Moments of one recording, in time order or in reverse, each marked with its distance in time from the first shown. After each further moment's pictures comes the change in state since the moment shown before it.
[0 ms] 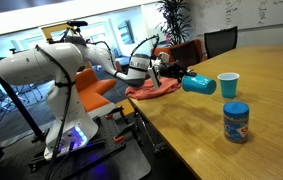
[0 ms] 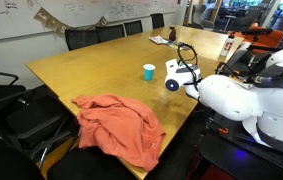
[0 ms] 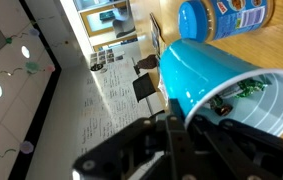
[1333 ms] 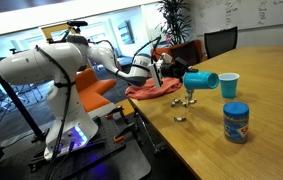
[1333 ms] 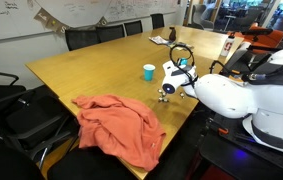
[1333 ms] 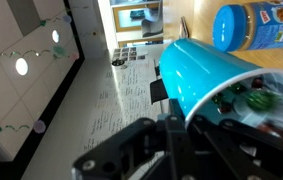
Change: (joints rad) arm -0.040 -0.005 0.006 0.071 -0.195 -0.145 0.034
